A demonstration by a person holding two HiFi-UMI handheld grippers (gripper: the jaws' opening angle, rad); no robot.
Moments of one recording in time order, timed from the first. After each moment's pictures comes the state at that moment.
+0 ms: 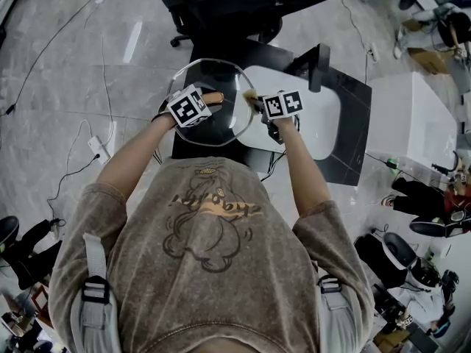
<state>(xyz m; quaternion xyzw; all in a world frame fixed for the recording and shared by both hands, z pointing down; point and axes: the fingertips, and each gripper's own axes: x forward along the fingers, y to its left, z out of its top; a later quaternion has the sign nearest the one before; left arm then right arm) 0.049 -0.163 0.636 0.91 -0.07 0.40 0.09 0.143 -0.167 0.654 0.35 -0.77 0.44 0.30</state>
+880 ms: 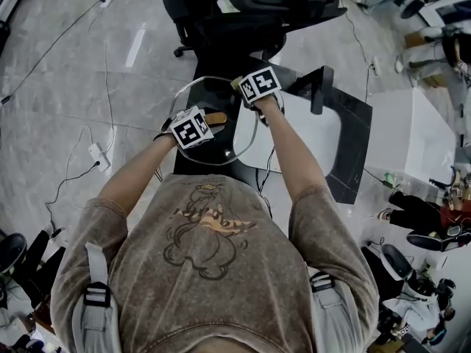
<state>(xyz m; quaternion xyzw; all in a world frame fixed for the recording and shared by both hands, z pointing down) 0.047 -0.163 0.637 0.91 -0.05 0.40 0.09 0.100 -0.281 0.656 0.34 -0.76 0.37 0.42</state>
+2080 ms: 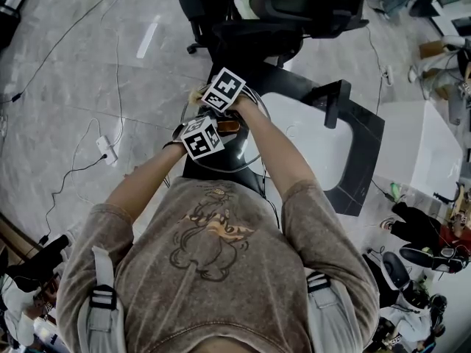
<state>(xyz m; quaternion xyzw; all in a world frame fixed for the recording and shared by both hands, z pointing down) 0.048 -0.165 0.635 0.92 -0.05 0.38 0.08 -0.085 -0.258 0.644 0.05 -0.86 0.26 0.43</state>
